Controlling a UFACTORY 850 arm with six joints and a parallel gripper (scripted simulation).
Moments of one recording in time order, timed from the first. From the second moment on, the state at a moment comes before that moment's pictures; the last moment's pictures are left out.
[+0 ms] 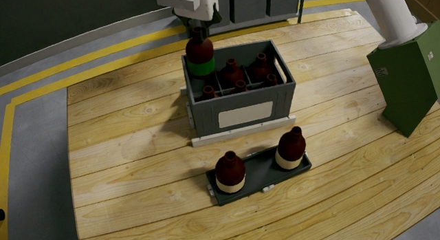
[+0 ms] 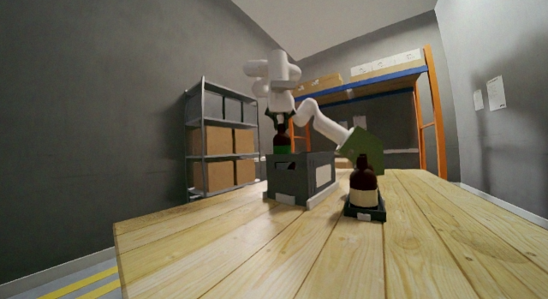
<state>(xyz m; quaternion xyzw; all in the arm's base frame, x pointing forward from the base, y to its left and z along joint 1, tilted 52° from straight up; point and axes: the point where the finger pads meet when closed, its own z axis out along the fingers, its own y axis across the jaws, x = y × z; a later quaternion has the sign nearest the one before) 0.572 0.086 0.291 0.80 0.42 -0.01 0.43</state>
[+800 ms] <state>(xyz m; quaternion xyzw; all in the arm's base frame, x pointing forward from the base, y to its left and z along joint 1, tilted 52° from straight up) 0.580 0.068 0.276 0.80 0.42 -0.01 0.43</state>
